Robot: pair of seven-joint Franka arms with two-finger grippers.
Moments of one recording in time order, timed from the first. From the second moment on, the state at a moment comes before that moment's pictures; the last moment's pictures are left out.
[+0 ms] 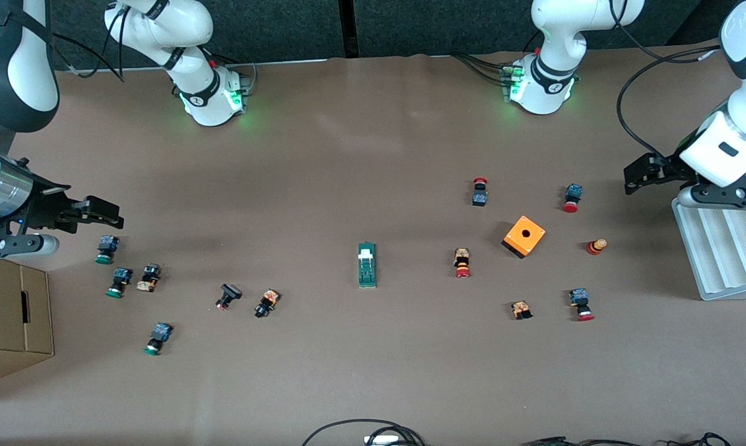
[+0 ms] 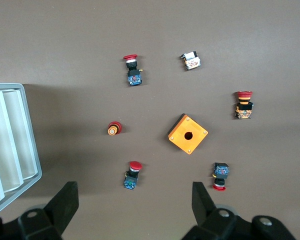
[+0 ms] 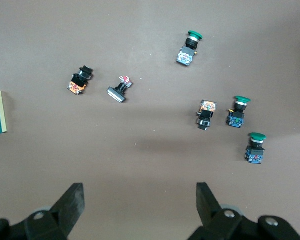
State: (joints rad) left arm 0.02 -0.02 -0.08 -1.71 0.01 1.65 0.02; right arm -0.05 0.07 0.03 -1.65 0.06 1.66 -0.04
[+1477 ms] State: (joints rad) left arm -0.06 0.10 -0.26 -1.63 0.01 1.67 -0.08; right arm -0.05 0.08 0.03 -1.65 0.06 1.66 -0.04
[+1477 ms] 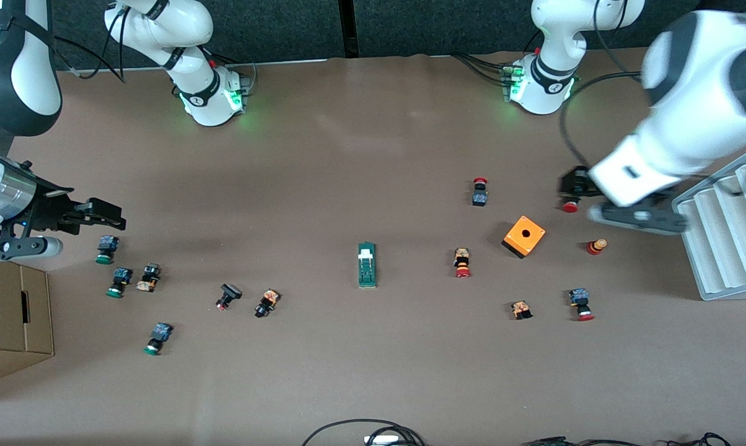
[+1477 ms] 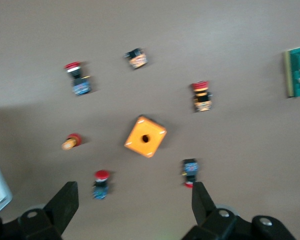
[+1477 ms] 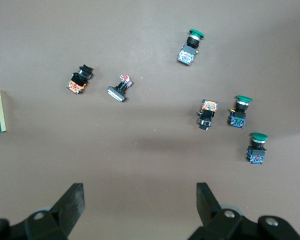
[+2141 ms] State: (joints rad) left arm -0.34 0.27 -0.28 -1.63 0.15 1.98 -0.65; right arm -0.05 0.08 0.03 -1.65 0.06 1.66 -0.04
